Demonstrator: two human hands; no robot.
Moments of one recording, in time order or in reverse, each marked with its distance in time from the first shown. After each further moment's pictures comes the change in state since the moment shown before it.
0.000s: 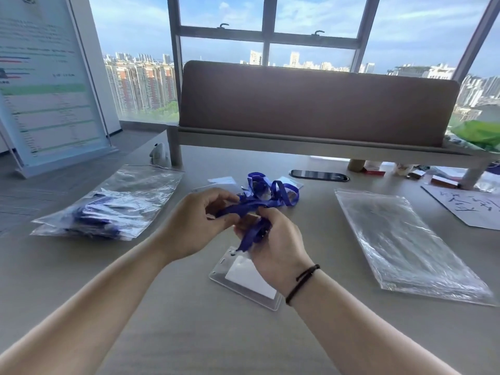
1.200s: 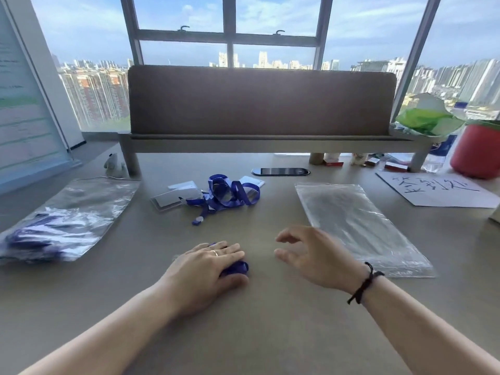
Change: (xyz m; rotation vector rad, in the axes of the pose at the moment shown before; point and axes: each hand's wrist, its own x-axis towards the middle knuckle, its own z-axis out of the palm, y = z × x) left_hand -0.017 0.000 0.094 0.628 -0.493 0.150; right_hand -0.031 -0.102 -0.136 -1.851 -0.045 -0.482
